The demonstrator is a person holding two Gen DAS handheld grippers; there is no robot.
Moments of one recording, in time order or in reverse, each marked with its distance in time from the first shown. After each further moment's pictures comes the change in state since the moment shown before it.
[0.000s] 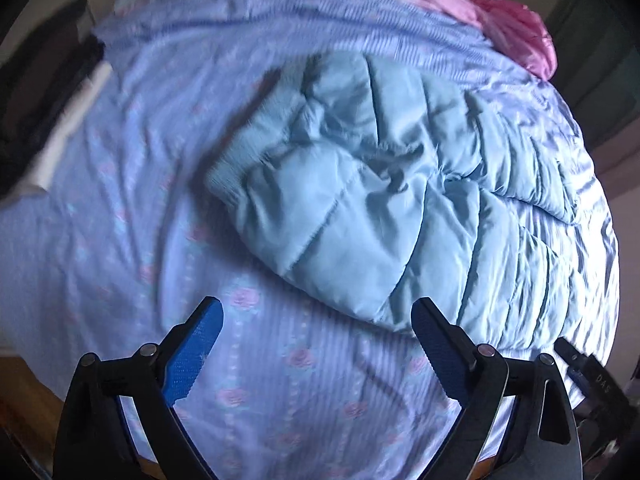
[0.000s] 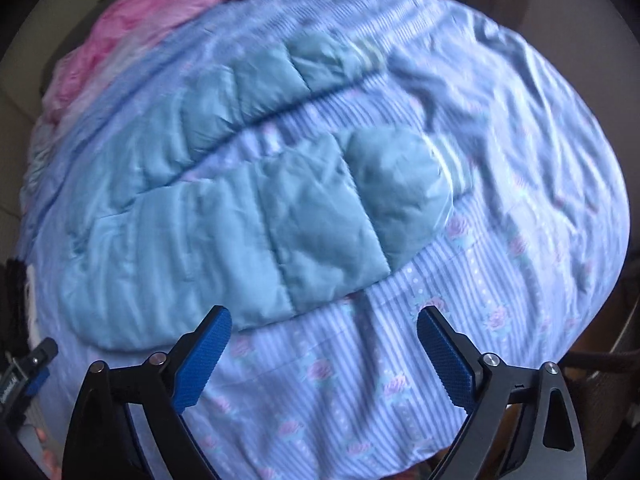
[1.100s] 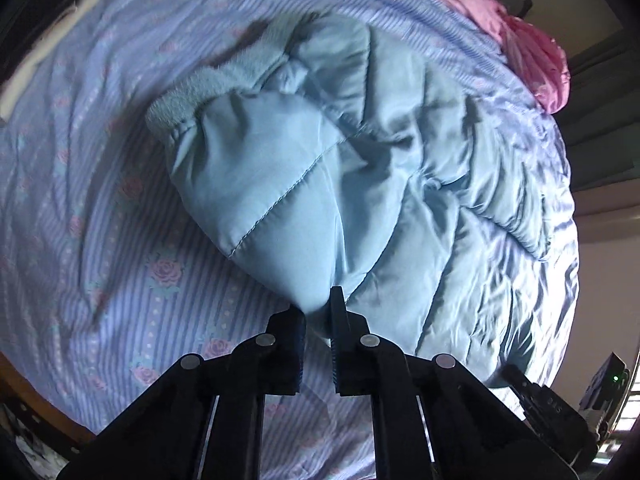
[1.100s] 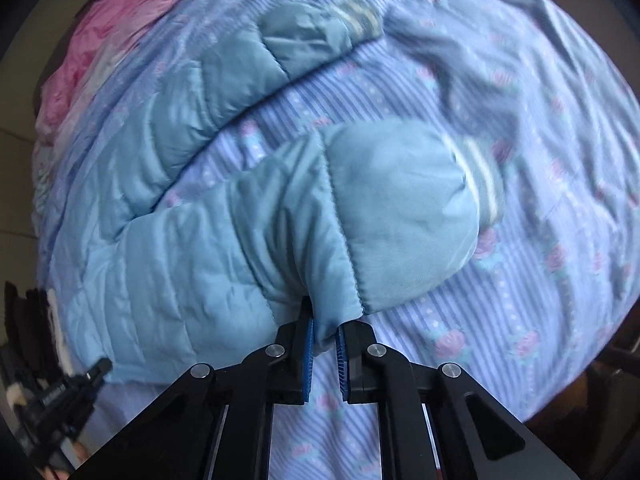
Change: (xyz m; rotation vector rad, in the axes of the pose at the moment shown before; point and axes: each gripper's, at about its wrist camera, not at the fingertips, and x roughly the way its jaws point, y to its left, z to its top) left arm 0.013 -0.003 0.012 -0.163 0.090 -0.138; right arm 0.018 0.010 0.055 0.025 0.095 0.095
